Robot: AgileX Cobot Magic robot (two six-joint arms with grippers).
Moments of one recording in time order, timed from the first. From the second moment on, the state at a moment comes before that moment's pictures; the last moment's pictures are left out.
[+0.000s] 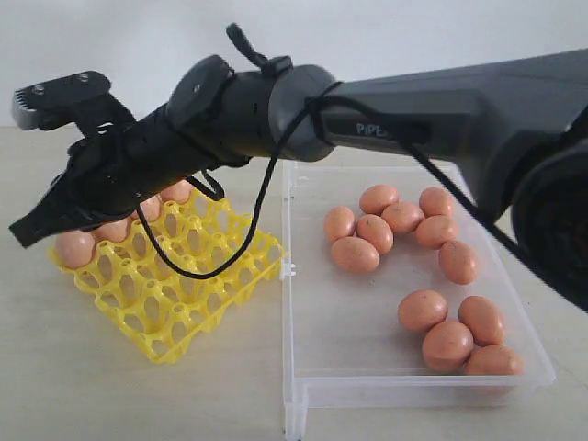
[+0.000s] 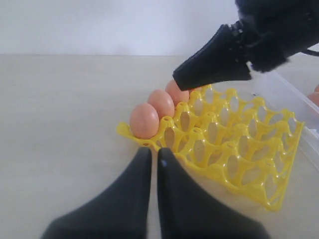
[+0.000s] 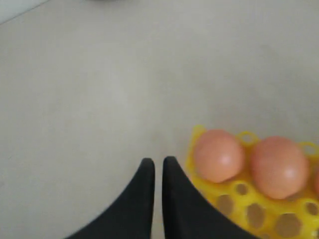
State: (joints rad) left arm -0.17 0.00 0.00 0.04 0.34 -0.08; right arm 0.71 2.23 -1.82 0.98 0.55 -0.97
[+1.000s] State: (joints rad) left arm -0.17 0.00 0.00 0.04 0.34 -0.08; right arm 0.42 1.75 -1.70 0.24 1.21 -0.64
